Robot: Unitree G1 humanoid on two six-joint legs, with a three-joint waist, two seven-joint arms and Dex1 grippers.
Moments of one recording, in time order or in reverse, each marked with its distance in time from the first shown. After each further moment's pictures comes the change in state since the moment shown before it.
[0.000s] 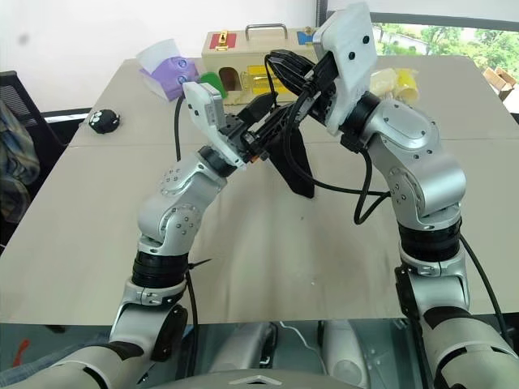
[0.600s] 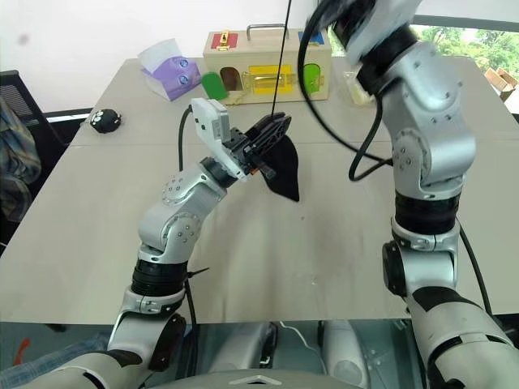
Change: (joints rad) left arm 0.055 0.026 -0.019 -0.014 0.068 -0.002 -0.038; right arm -0.192 0.101 -0.154 0.170 -0.059 -0.257 -0.199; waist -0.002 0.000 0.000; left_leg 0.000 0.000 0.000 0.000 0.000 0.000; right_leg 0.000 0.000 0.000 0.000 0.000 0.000
